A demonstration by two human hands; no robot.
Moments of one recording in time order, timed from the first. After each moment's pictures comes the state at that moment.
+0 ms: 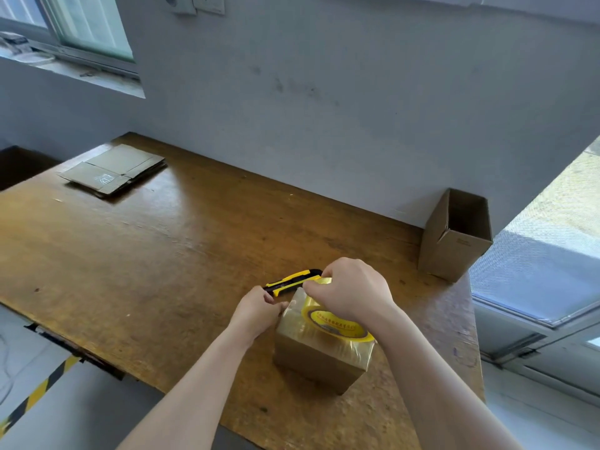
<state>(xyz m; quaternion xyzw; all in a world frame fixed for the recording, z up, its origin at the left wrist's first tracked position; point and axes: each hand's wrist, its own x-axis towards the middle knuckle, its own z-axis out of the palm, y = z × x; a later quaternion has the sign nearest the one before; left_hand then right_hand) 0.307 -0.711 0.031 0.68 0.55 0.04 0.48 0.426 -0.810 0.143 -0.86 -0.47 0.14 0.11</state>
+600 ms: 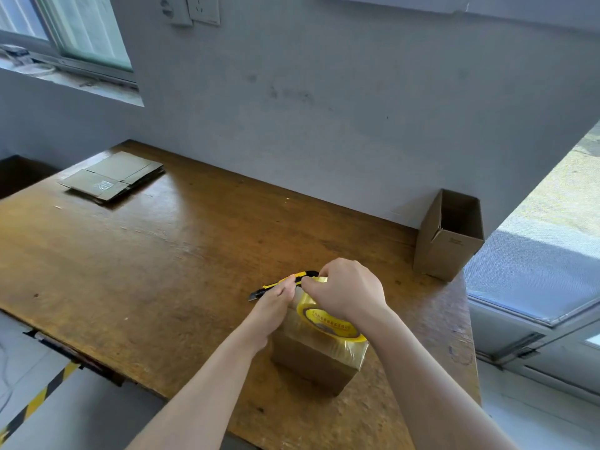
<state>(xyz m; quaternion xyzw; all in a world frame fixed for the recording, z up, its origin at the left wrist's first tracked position) 0.322 -0.733 0.044 0.62 0.42 0.11 0.66 0.428 -0.815 0.137 -0.87 -0.45 0.12 0.14</state>
